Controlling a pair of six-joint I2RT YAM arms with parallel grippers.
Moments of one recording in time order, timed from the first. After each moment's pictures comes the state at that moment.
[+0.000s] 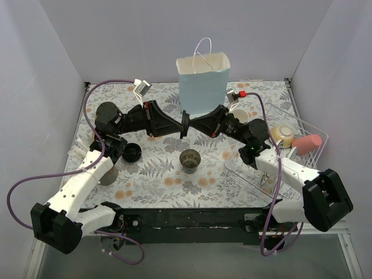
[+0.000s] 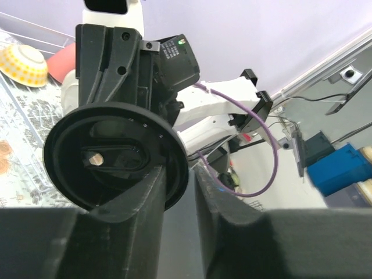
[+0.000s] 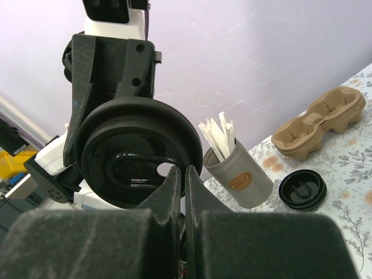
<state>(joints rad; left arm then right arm) -0.41 1.10 1.00 0.39 1.03 -1.04 0.61 1.29 0.74 0.99 -0.63 1.02</state>
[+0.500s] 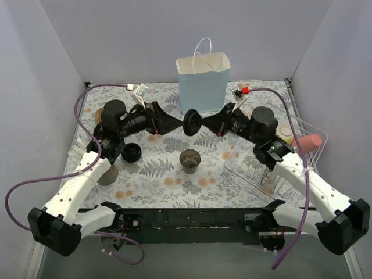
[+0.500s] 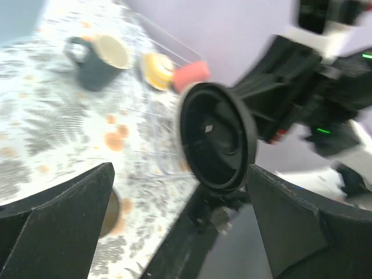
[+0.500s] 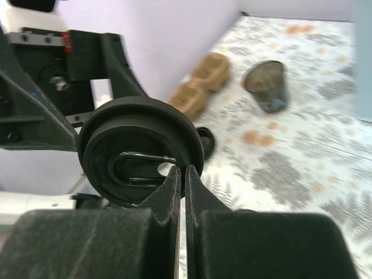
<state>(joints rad) -0.41 1.07 1.03 -0.03 0.69 -0.72 0.61 1.05 0.86 0.24 -0.43 0.62</state>
